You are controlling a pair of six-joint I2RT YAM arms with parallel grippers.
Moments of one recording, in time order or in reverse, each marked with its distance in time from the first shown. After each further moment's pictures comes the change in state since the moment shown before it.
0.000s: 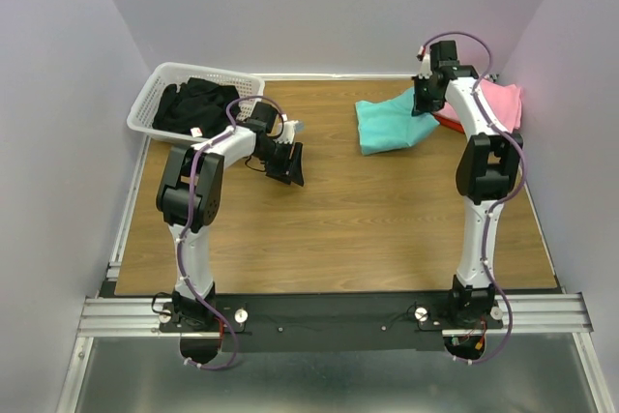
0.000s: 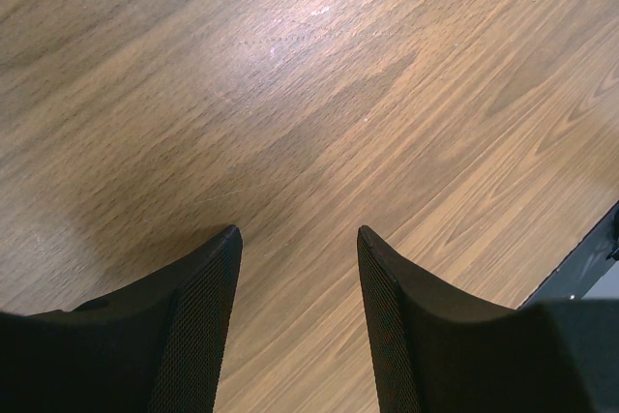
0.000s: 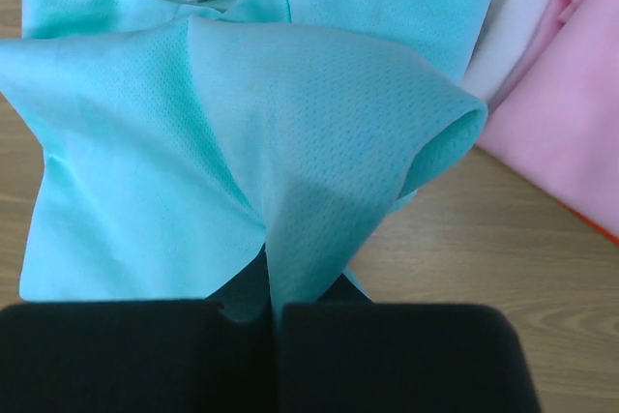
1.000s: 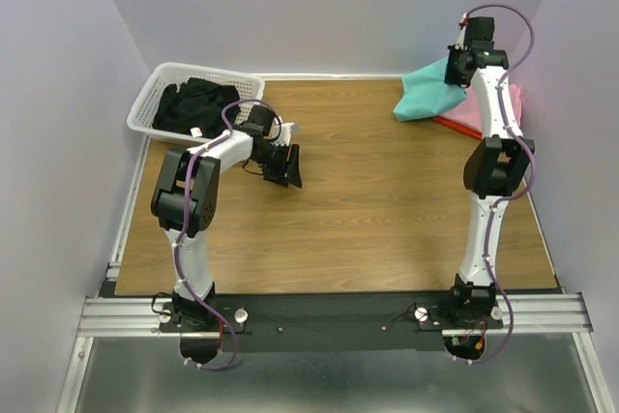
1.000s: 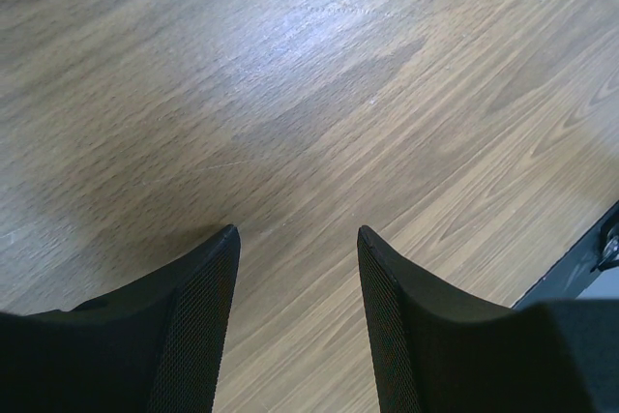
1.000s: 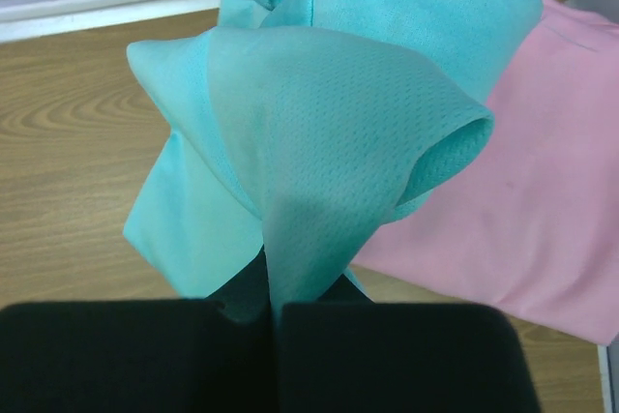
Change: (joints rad) left arm 0.004 -0.056 -0.075 0.043 -0.016 -0.069; right arm -0.109 0.108 0.338 0.006 0.134 0.043
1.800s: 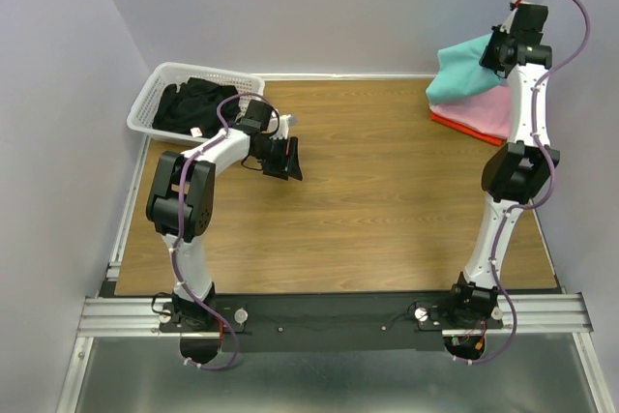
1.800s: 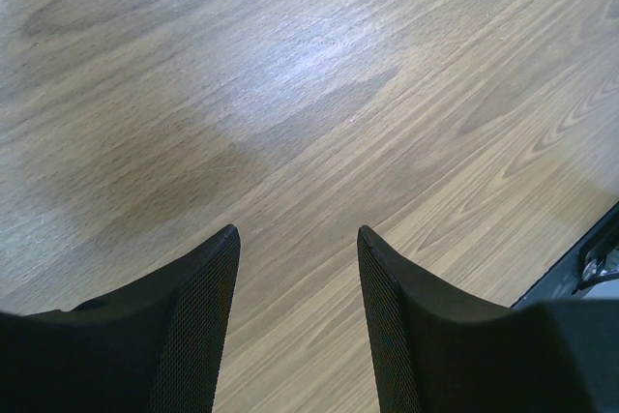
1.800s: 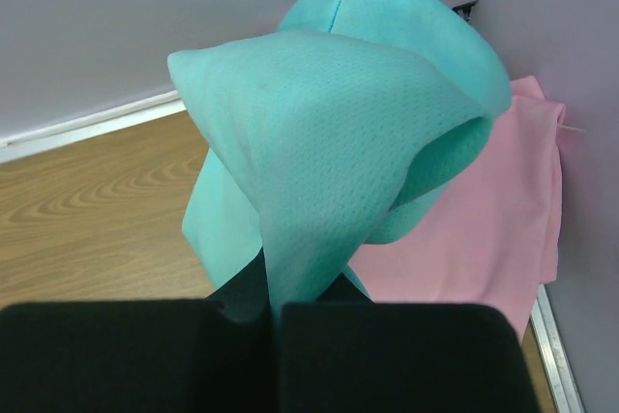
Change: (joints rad) left arm 0.000 -0.052 0.005 0.023 -0.027 -0.060; right arm -0.154 -0.072 0.061 0.048 -0.099 0.064
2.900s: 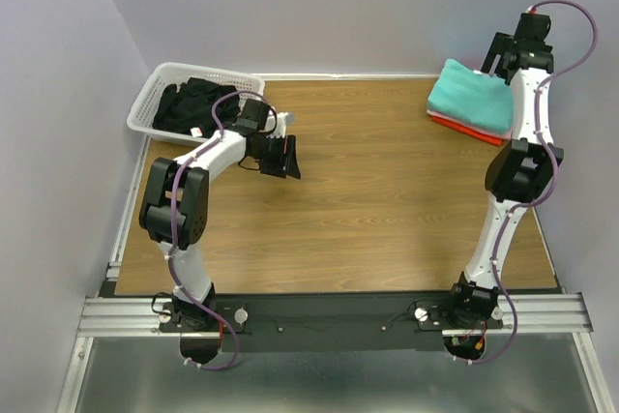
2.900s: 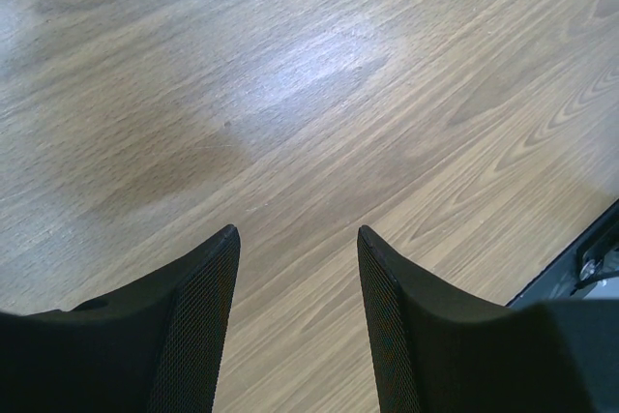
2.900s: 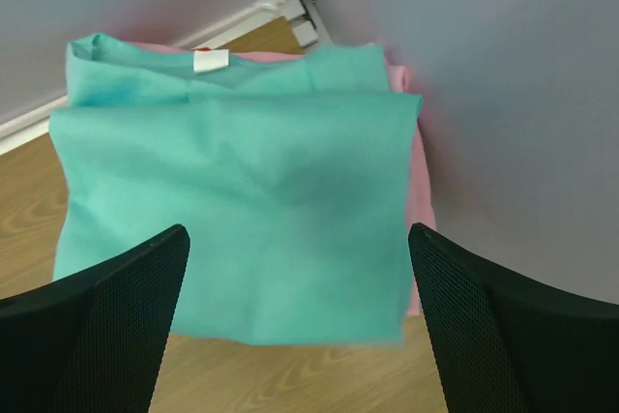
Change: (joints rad) left arm 0.000 -0.063 -0.033 -0.001 -0.019 -0.009; right arm -0.036 0.010 -0.074 0.039 0.248 -0.019
